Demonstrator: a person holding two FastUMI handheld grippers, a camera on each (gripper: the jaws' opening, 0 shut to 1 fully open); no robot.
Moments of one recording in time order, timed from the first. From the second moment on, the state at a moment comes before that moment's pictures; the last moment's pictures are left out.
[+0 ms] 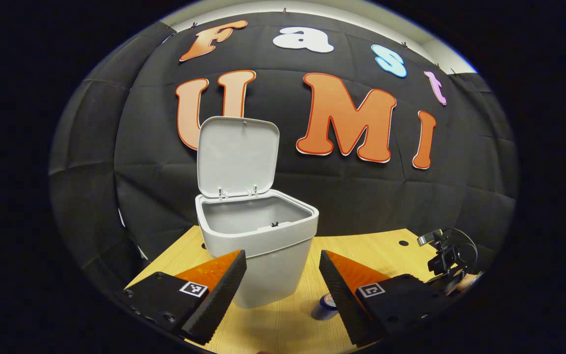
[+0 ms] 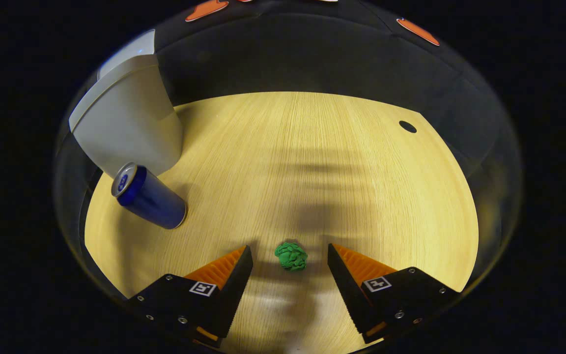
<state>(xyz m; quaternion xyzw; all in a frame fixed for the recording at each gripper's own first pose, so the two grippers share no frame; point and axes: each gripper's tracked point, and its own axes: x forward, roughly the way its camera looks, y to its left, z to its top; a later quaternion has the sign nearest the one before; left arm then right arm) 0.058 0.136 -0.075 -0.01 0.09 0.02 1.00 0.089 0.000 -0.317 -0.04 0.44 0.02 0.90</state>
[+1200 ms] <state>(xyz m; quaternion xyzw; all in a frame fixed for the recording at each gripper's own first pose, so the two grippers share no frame) 0.035 0.130 -0.030 0.00 0.03 0.00 1.00 0.212 0.087 -0.067 -0.02 0.25 0.12 0.96</state>
